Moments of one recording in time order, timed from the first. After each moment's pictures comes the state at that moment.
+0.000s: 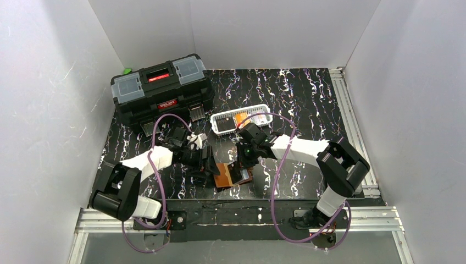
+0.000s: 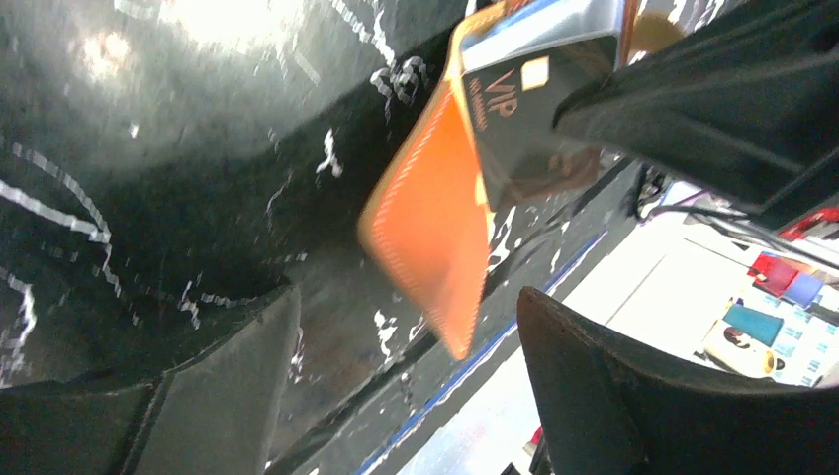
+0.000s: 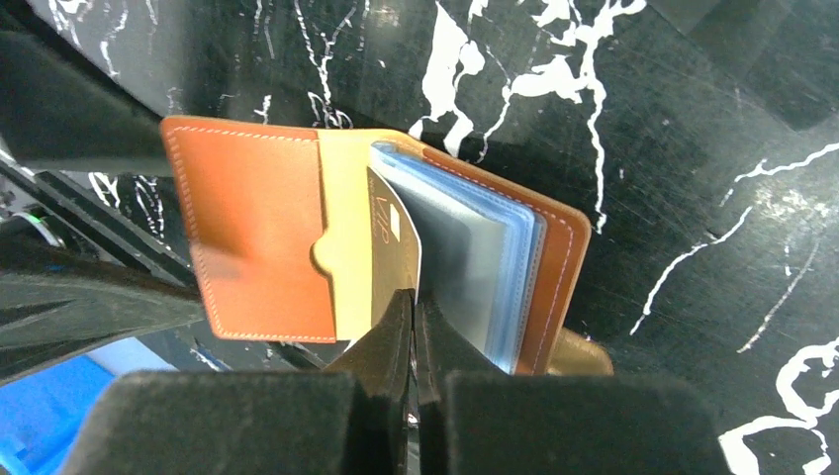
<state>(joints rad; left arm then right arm) -0.37 1.36 0.59 -0.43 0.66 -0.41 0.87 1.67 0.96 -0.34 -0.24 0.64</state>
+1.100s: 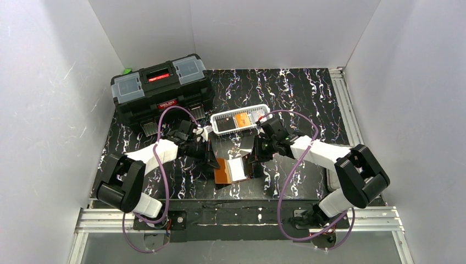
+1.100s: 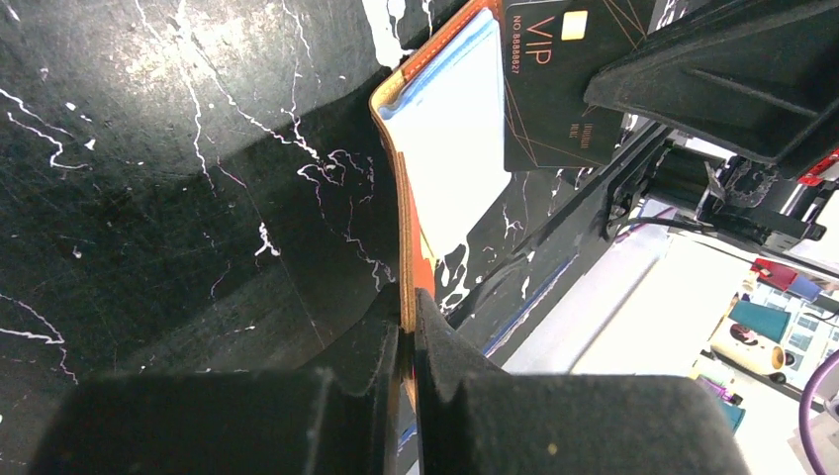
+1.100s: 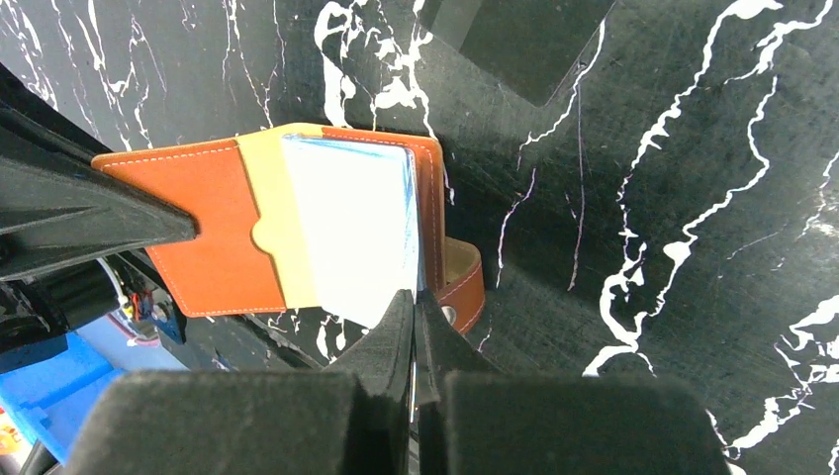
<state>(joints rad) -0.42 1.45 0.70 -0.34 0.67 -0.47 0.68 1.50 0.81 -0.26 -0.32 0.64</state>
